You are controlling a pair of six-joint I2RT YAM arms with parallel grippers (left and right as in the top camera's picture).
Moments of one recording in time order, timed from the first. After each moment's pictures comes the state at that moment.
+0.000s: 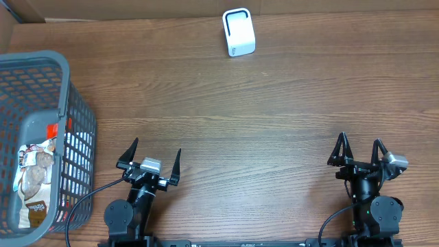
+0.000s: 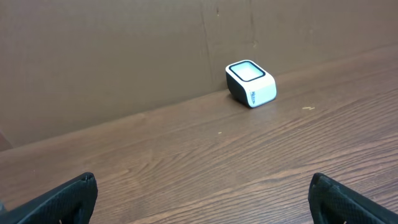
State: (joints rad) left arm 0.07 0.02 0.01 -0.03 0.28 0.19; right arm 0.04 0.01 0.02 -0.01 0.11 0.35
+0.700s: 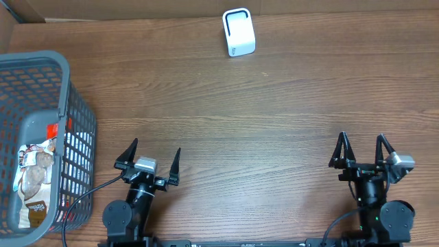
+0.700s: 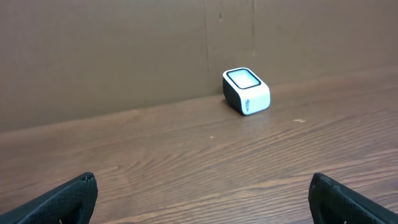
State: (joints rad) left arm 0.07 0.02 0.05 -0.07 0.28 0.08; right arm 0.04 0.01 0.16 -0.08 0.03 0.31
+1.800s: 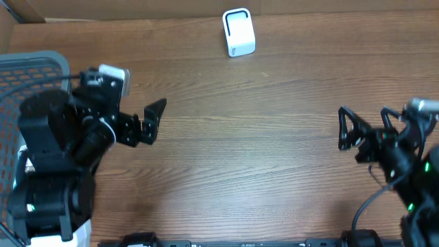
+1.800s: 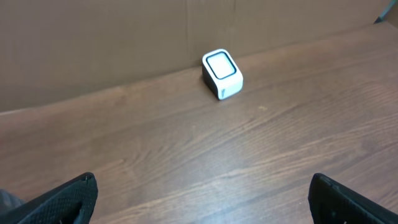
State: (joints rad) left arm 0.07 1.03 1.49 -0.99 0.35 0.19; right arm 0.04 0.72 1.09 -0.75 -0.20 0.31
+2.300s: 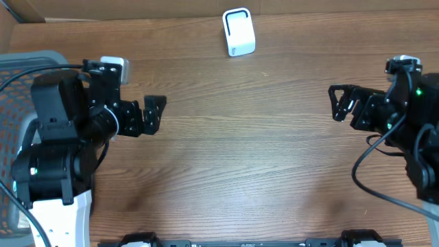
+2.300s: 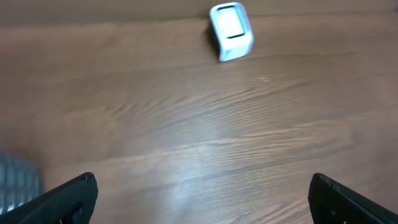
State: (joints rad) left arm 0.08 1.14 1.52 -1.13 0.30 0.04; right arm 0.04 1.06 1.38 -0.99 -0.25 0.30
